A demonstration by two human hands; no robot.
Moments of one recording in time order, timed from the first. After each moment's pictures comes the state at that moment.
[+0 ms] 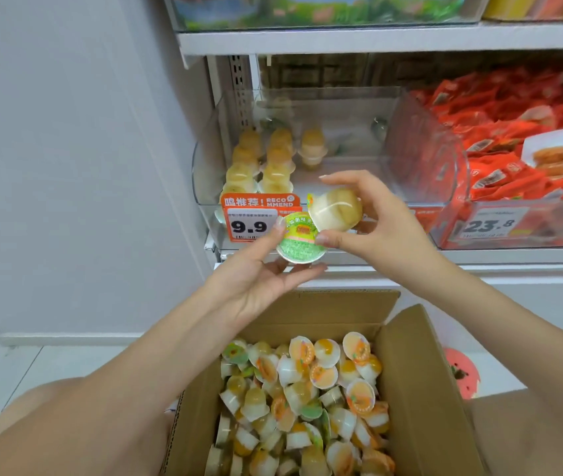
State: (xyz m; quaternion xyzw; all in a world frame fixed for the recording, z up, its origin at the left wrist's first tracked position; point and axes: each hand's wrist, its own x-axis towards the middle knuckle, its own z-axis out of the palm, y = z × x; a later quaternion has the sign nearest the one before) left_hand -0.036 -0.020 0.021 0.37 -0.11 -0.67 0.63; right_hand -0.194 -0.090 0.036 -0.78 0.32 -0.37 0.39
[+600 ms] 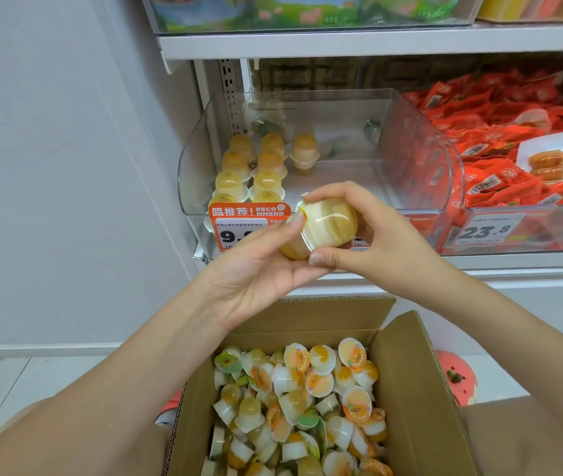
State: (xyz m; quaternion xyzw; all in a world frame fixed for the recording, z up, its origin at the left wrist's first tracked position) left_hand -0.036 -0.035 0.035 0.29 -0.24 -0.75 0.54; right_hand -0.201 -0.088 0.049 -0.80 0.29 -0.32 0.41
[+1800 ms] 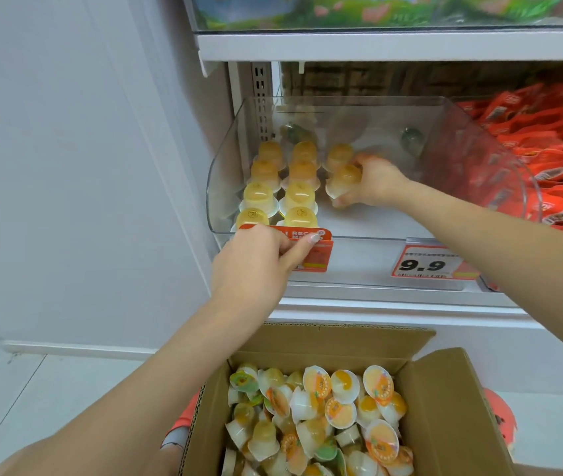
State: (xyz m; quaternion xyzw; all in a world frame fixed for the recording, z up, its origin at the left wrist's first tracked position) left_hand 0.004 -0.069 0.021 0.76 -0.57 -0.08 0.28; right_hand -0.120 -0.279 0.021 -0.83 0.50 -0.15 0.21
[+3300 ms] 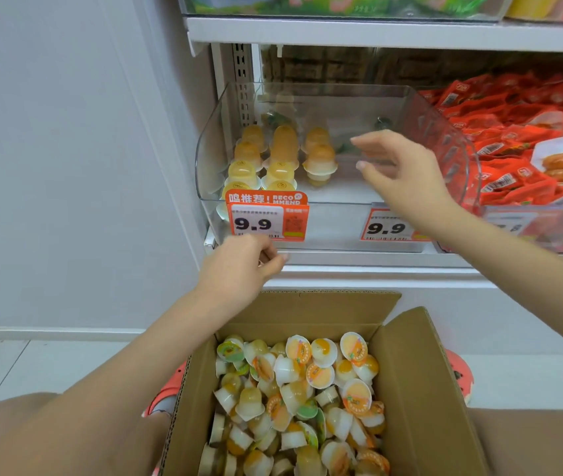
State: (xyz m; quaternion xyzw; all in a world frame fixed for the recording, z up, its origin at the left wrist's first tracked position) left_hand 0.008 -0.038 -0.015 0.71 -0.64 -0.13 0.25; right_hand -0.193 -0.176 0.040 -0.82 0.37 -0.40 0.18
